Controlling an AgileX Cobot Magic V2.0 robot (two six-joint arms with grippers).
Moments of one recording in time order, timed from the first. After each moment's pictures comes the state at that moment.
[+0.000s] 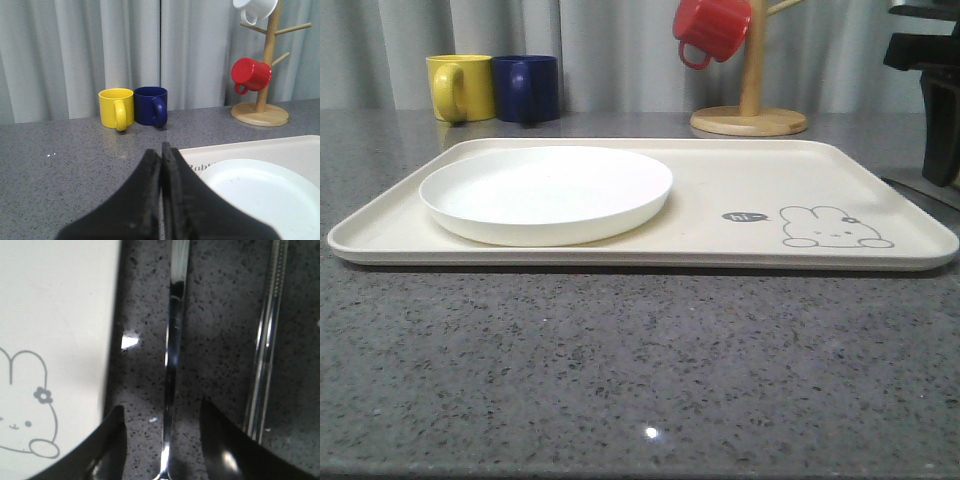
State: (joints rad) left arm -0.23 0.35 -0.44 -0.29 0.16 0.30; right arm 0.07 1.67 -1.35 0.11 1.15 -0.02
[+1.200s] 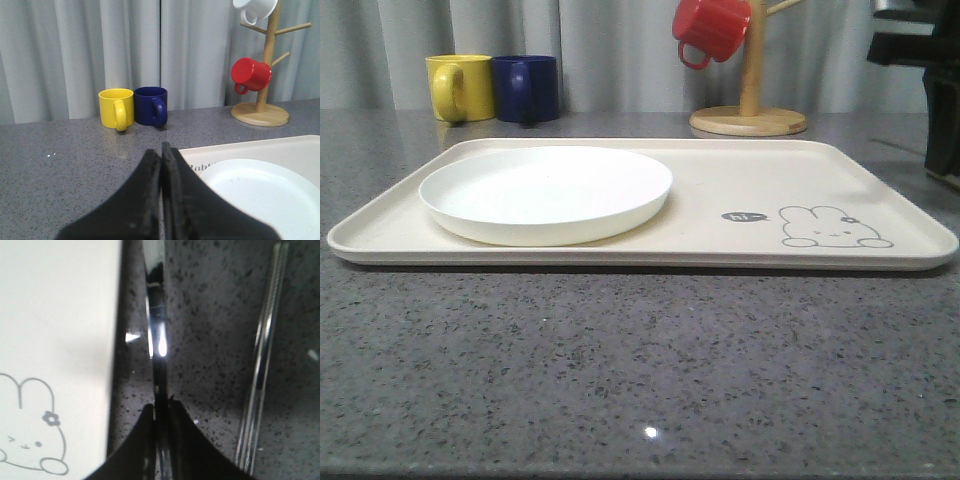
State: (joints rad) left arm -0.23 0.35 -0.44 -0.29 0.16 0.30; right arm 0.07 1.74 -1.49 0.11 1.21 0.00
